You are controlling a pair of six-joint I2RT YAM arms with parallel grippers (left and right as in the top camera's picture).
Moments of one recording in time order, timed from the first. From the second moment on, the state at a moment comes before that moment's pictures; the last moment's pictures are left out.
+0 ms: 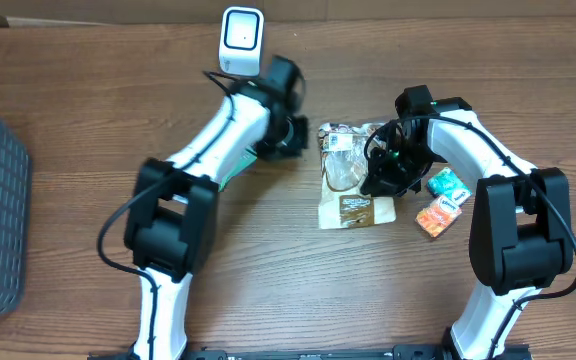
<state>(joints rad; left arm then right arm) -0.40 2.20 1.77 -0.92 0.31 -0.44 0.15 1.99 1.37 -1.05 -0.46 0.24</state>
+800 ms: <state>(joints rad) -0.08 2.20 2.40 -1.55 0.37 0.04 0.01 1.85 1.12 -0.65 -0.56 0.07</state>
